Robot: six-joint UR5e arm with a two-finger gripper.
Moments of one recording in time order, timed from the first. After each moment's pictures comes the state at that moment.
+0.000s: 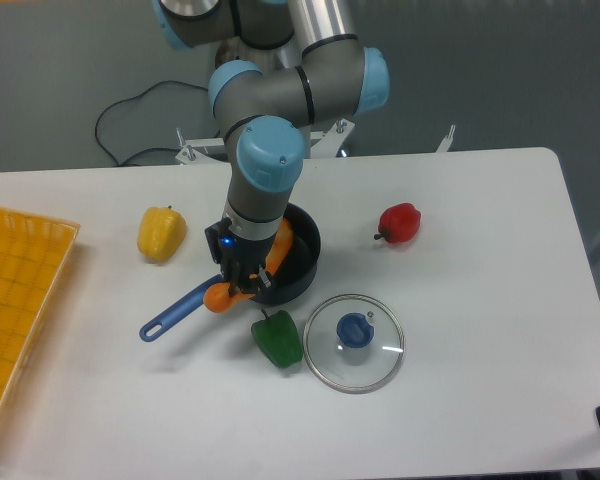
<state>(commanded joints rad) 2.35 -1.82 -1.80 -1.04 1.28 1.13</state>
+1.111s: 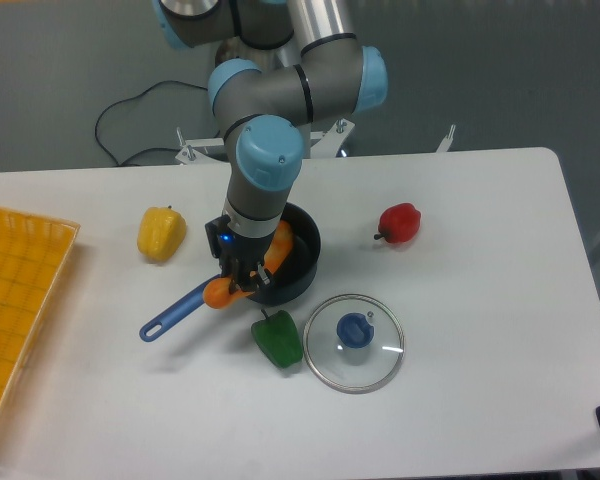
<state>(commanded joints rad) 2.35 -1.81 -1.82 -1.04 1.29 1.18</state>
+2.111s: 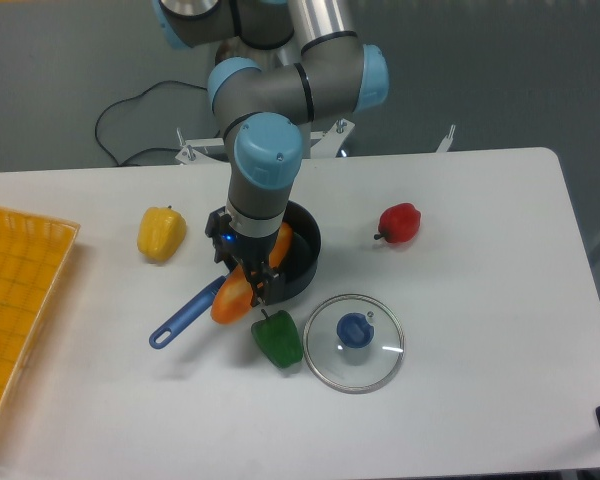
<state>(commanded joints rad) 2.35 -1.82 -1.79 -1.04 1.32 1.16</state>
